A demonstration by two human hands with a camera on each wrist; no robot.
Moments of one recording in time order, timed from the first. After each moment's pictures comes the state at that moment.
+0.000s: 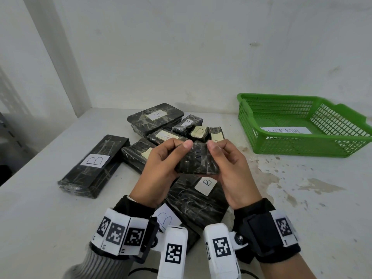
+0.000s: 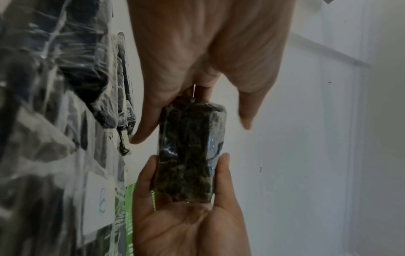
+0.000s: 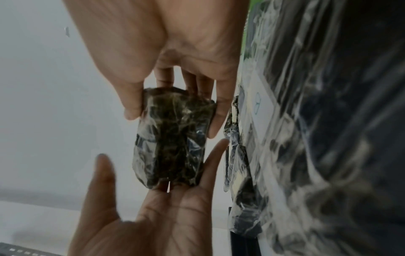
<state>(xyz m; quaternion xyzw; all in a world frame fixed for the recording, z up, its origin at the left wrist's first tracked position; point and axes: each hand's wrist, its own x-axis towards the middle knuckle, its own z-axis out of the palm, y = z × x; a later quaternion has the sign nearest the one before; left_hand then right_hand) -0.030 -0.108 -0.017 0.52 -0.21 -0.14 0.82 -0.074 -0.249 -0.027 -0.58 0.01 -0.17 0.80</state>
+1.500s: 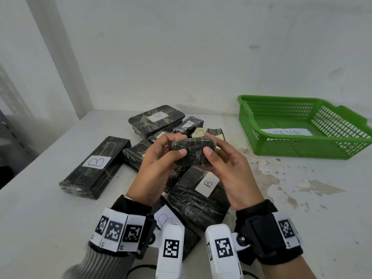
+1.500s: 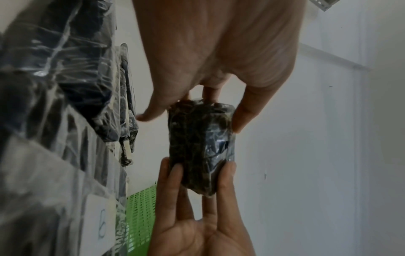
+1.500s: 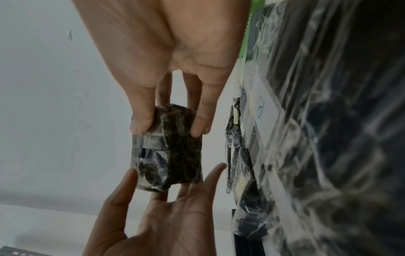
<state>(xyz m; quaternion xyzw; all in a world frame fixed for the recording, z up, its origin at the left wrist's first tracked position) -0.021 -0.096 -0.019 0.52 -0.22 -0.11 0.82 -0.073 -0.254 -0.030 -0.61 0.00 -0.18 0.77</state>
